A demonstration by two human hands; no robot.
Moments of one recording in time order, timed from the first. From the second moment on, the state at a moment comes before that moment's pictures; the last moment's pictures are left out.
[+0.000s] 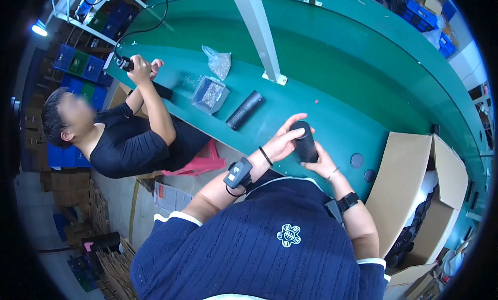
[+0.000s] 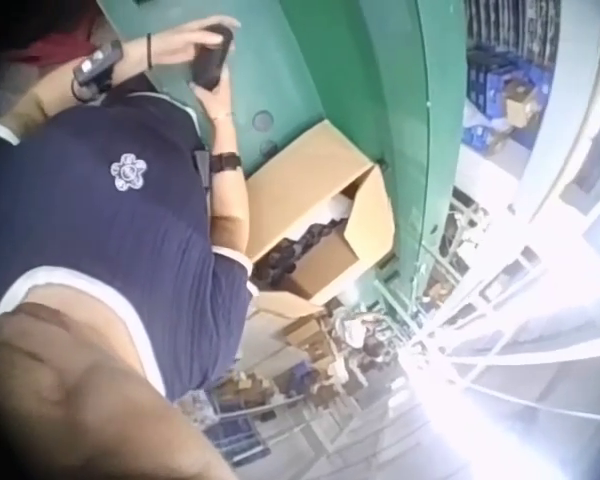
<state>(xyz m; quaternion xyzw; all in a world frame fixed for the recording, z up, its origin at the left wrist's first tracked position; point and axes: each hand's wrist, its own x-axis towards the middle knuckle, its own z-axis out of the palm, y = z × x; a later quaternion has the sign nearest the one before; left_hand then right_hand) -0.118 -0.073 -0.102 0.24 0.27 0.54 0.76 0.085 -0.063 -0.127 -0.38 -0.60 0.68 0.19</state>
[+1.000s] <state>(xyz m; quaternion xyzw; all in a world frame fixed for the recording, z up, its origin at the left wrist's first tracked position) -0.164 -0.050 -0.083 0.07 0.27 0.63 0.73 0.288 -0.030 0.045 -0.60 -0.68 0.30 0.28</state>
